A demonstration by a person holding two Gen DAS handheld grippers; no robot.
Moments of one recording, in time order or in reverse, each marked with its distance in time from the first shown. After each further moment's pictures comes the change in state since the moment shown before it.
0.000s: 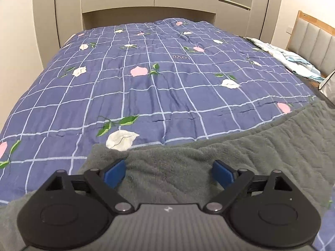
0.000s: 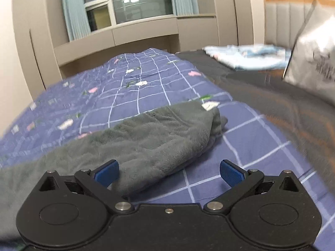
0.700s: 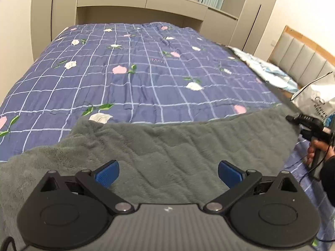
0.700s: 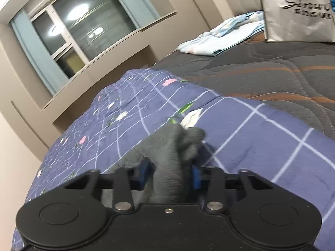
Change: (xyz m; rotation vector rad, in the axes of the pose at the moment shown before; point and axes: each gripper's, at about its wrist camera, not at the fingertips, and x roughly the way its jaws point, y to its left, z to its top) left arm -0.076 -0.024 -0.025 -0.080 -0.012 -0.141; right arm 0.042 -0.046 0.027 0.339 -0.091 0.030
